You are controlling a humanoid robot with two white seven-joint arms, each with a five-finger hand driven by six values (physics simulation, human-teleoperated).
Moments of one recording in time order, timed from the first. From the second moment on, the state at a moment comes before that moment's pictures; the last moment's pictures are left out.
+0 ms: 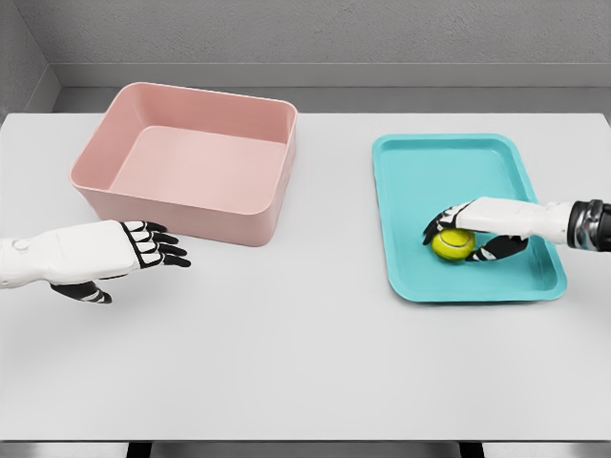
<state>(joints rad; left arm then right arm) -0.34 1.11 -0.55 -1.77 -0.35 -0.61 -0.40 -0.72 -0.89 0.94 -1.26 0.11 -0.61 0.48</state>
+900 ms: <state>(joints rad) -0.34 1.11 -0.55 -1.77 -0.35 -0.61 -0.40 -0.79 -0.90 0.94 -1.37 0.11 -0.61 0.47</state>
